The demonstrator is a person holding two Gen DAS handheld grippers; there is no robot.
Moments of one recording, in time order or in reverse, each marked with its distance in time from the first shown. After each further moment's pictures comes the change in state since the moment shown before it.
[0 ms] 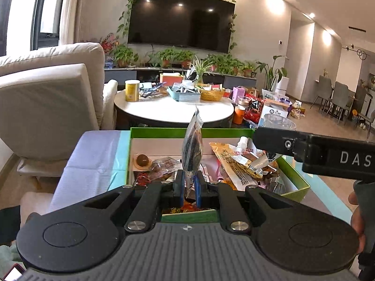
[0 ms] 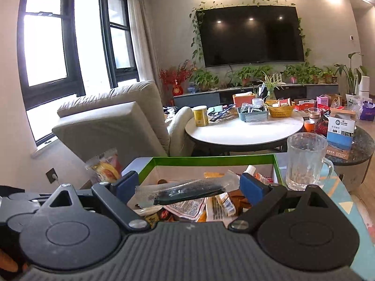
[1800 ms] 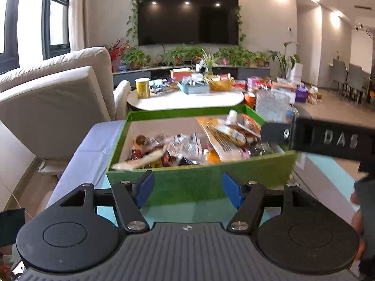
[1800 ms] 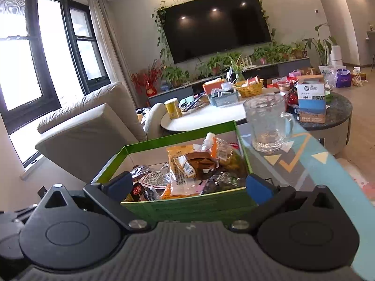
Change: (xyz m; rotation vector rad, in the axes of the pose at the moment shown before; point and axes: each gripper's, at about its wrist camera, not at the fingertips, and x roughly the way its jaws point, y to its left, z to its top) left arm -0.030 -0.064 -0.042 0.087 0.016 0.132; right arm -0.042 -0.037 -0.038 0.168 -0.002 -0.096
